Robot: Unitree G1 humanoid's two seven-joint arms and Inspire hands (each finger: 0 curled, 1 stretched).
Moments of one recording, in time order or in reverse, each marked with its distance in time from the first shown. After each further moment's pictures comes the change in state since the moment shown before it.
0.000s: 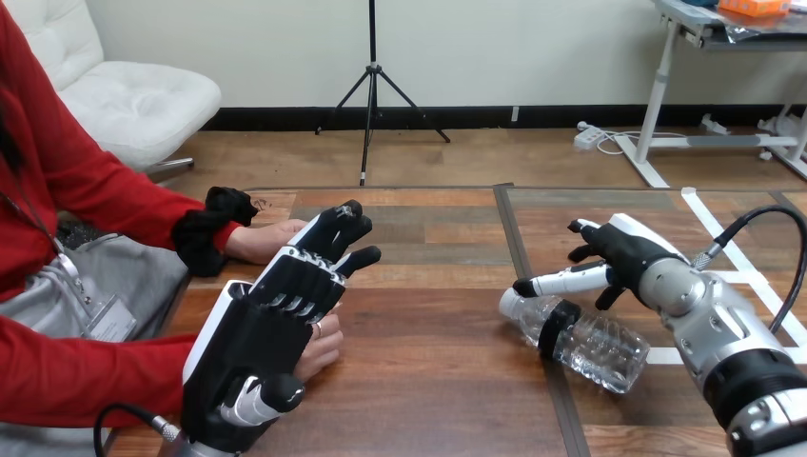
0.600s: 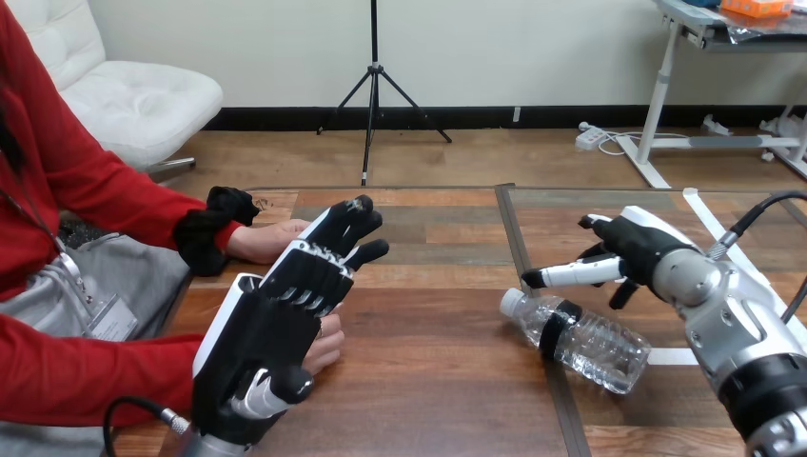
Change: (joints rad) left arm -0.029 -0.015 -0.013 0.035 0.012 -0.062 0.023; right arm 0.077 -0.053 0.009 -0.266 -0.025 0.176 0.107
